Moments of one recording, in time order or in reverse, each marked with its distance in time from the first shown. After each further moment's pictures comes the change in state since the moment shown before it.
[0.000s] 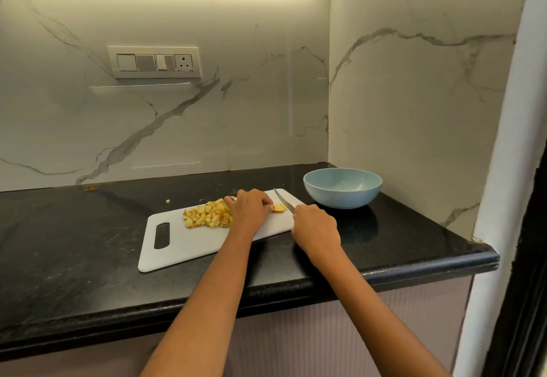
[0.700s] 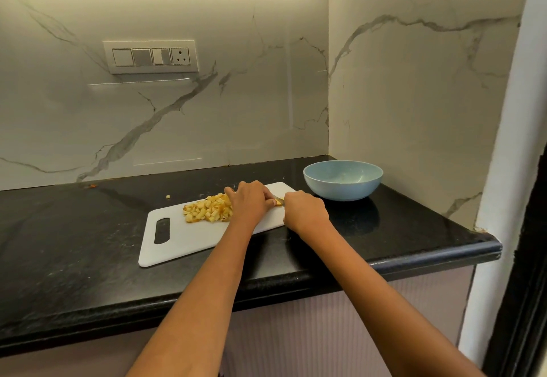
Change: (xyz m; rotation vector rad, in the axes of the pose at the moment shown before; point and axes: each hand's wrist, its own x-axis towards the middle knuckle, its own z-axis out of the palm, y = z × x) left_hand 0.001 0.004 -0.005 0.083 0.009 0.023; right_hand 0.015 -0.013 -0.010 -0.057 -0.096 -0.093
